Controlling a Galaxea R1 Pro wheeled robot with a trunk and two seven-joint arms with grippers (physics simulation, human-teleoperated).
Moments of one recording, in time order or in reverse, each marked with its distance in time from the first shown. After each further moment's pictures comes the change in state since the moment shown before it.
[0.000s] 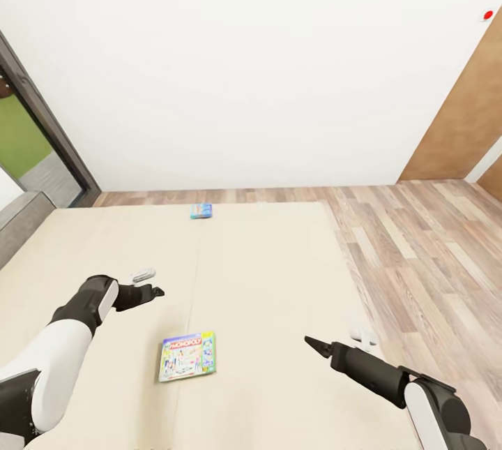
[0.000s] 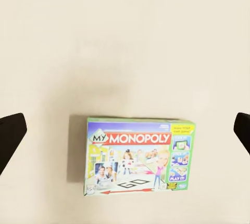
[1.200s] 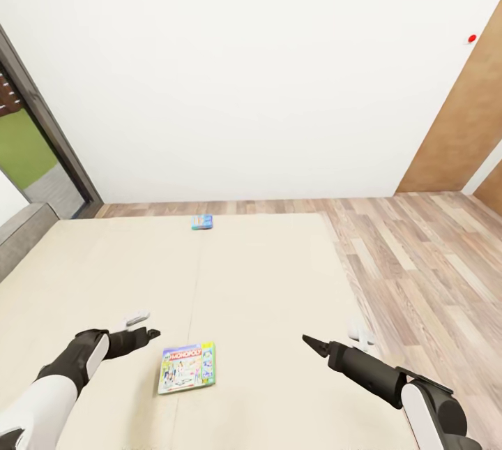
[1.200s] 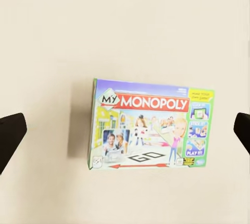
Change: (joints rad) left arm 0.212 0.019 0.002 0.047 0.073 -0.225 -0.066; right arm 0.003 0.016 0.003 0.001 0.000 -0.025 0.000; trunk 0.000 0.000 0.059
